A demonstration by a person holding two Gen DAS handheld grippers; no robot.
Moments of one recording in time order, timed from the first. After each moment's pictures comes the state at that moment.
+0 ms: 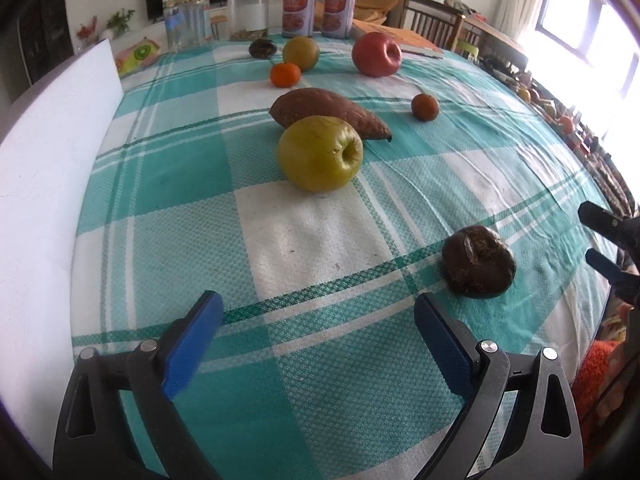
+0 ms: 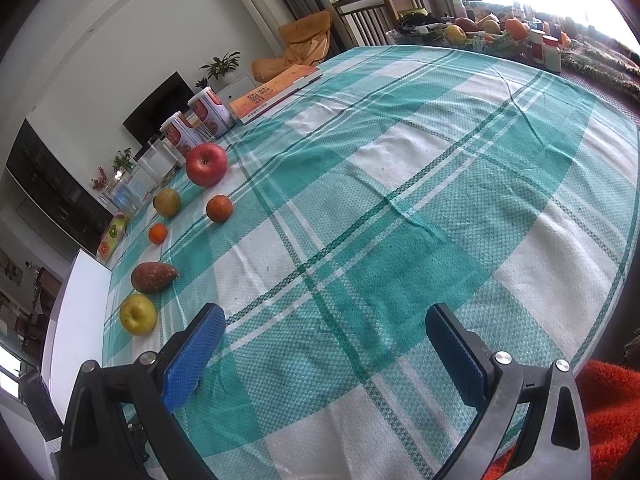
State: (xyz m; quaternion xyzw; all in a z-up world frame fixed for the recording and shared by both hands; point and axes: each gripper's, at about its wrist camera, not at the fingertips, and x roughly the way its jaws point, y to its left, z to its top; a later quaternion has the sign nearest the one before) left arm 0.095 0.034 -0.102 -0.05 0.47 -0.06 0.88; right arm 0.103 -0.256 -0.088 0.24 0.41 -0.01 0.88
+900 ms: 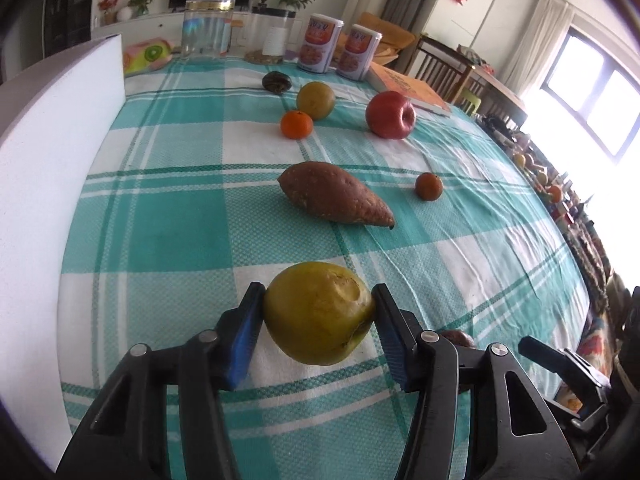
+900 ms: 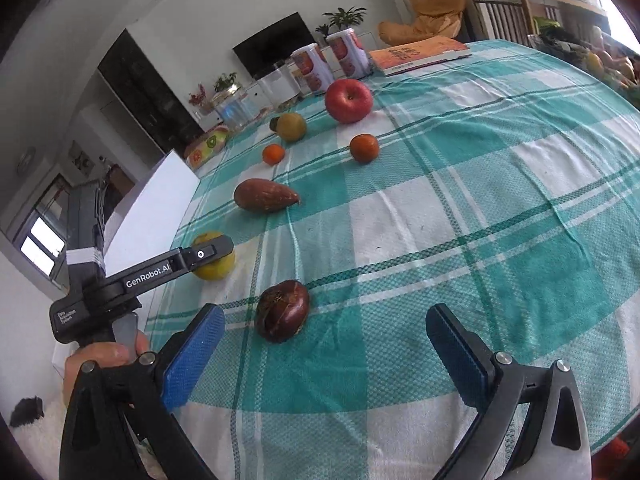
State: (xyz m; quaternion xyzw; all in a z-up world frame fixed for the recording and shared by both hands) left arm 0.115 0.053 -0.078 -0.13 0.43 -0.07 0.89; right arm 0.112 -0.156 -0.082 0.09 0.44 0.23 0.86
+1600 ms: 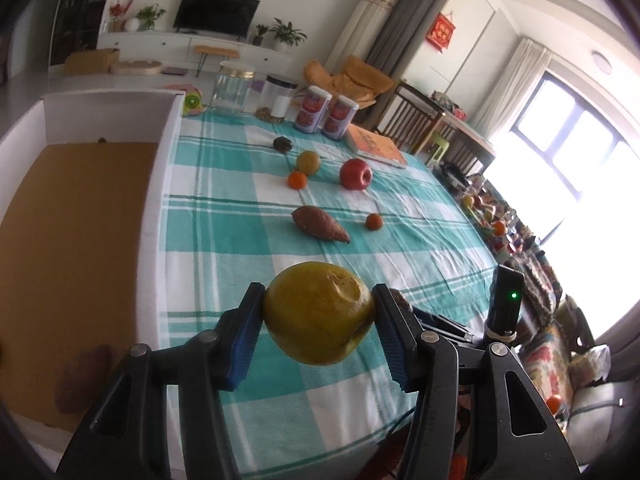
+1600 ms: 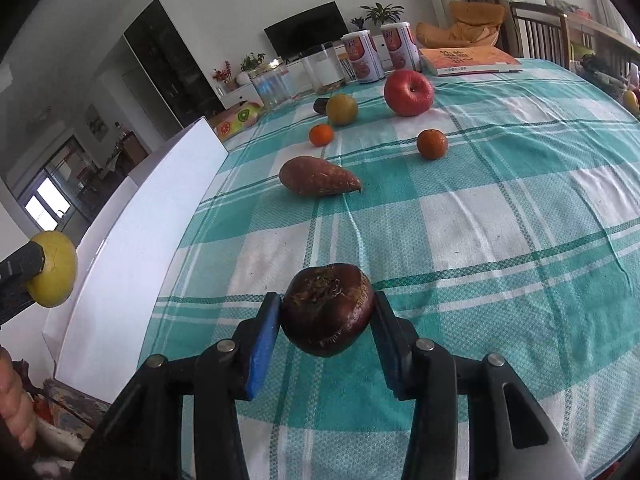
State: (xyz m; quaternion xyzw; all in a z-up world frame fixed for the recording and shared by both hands) left arm -0.006 0.129 0.029 -0.19 0.36 -0.09 0.91; right arm 0.105 -0.116 -0.072 0.10 0.43 0.26 0.86
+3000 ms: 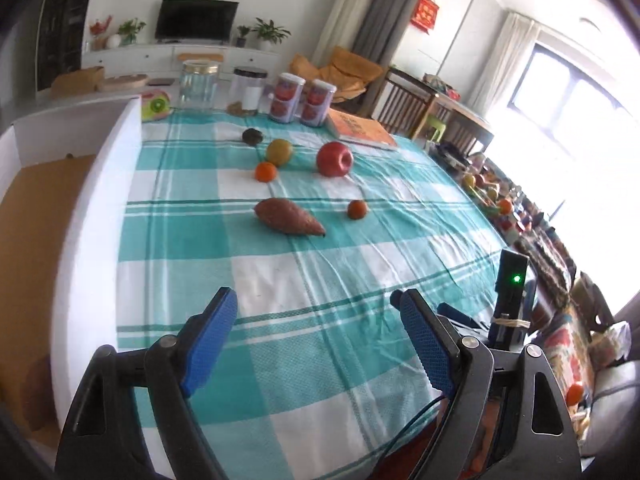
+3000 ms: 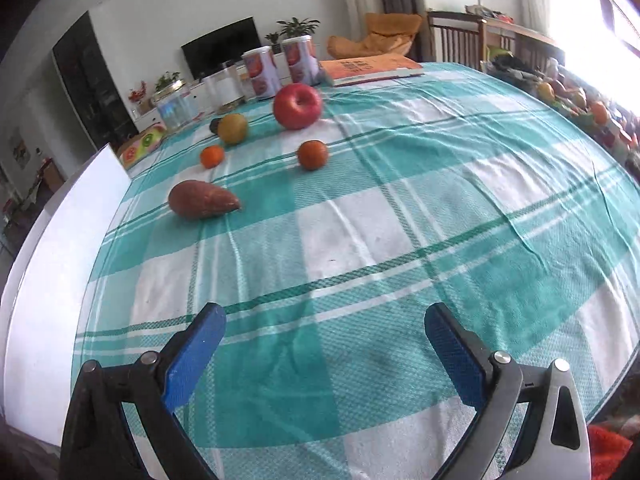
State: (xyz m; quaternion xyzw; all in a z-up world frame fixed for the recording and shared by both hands) left arm 0.044 0.049 -0.006 -0.13 0.38 -0.10 0.91; right arm 0.126 -0.190 -0.094 0.14 0.43 0.06 0.89
